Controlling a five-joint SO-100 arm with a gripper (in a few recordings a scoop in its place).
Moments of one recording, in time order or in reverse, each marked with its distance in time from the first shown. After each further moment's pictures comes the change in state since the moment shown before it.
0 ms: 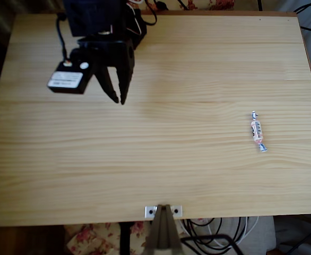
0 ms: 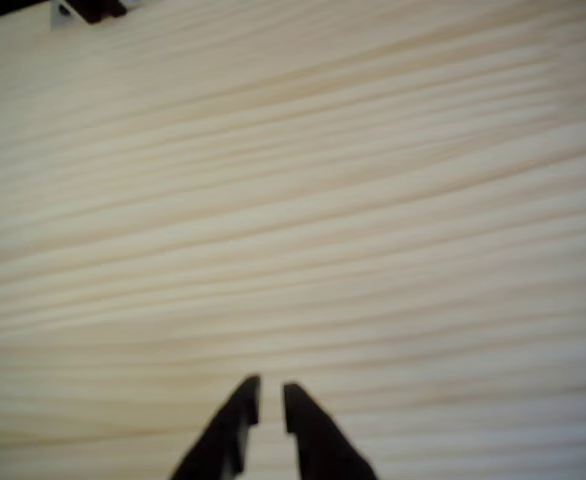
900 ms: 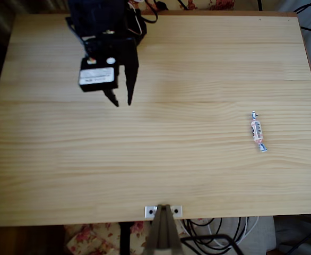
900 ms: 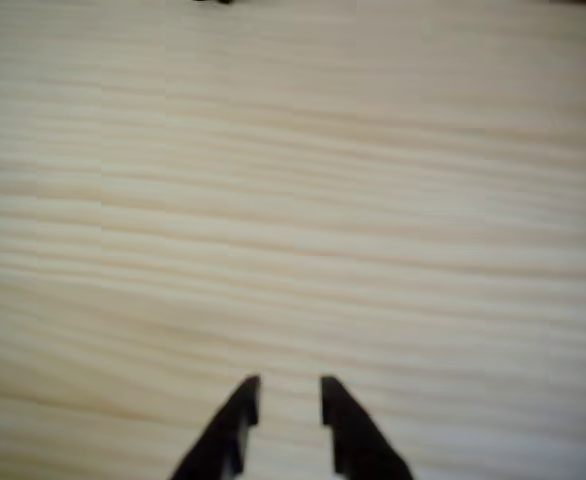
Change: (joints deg) arm -3.9 0.0 0.0 -3.5 -15.8
